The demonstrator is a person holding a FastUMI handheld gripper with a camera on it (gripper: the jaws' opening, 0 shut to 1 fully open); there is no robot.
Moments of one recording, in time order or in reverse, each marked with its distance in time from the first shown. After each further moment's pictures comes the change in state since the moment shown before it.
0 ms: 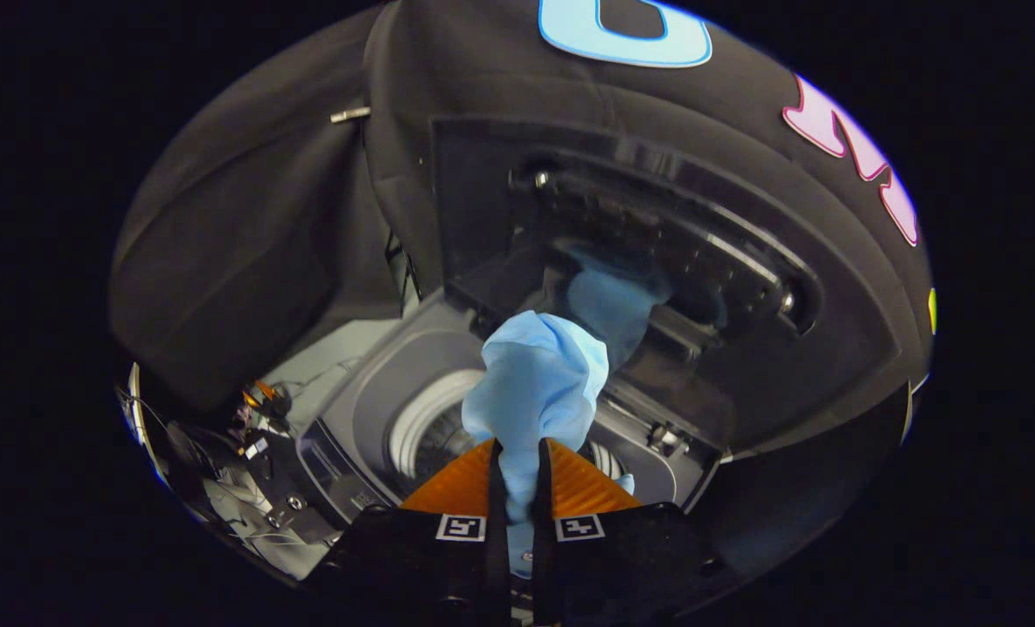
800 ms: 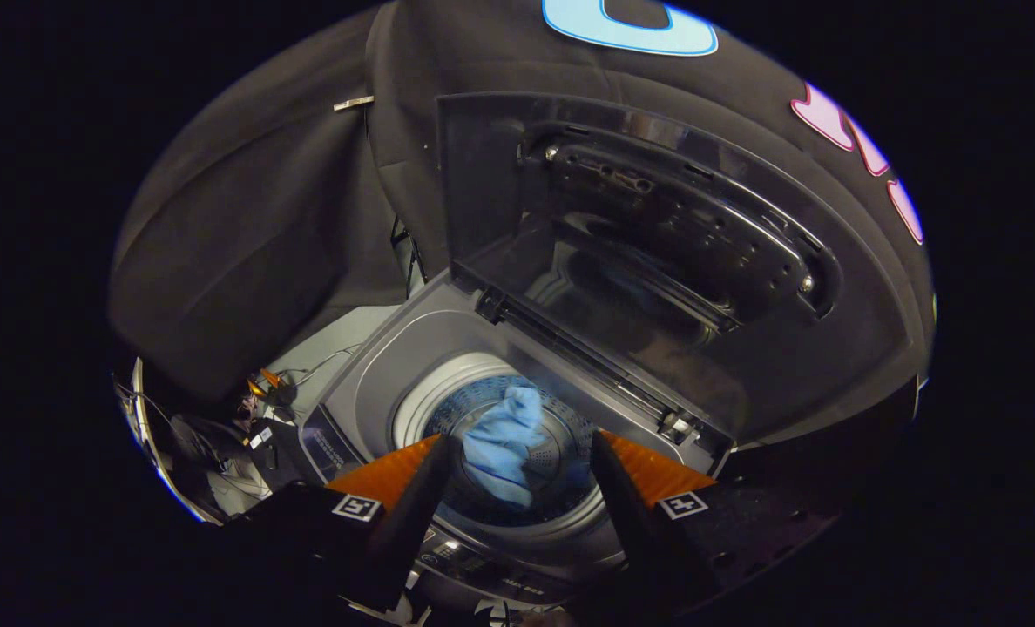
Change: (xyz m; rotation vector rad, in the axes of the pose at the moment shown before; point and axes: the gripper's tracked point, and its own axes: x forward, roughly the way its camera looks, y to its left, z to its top) arm -0.002 0.011 0.006 -0.020 -0.019 0.035
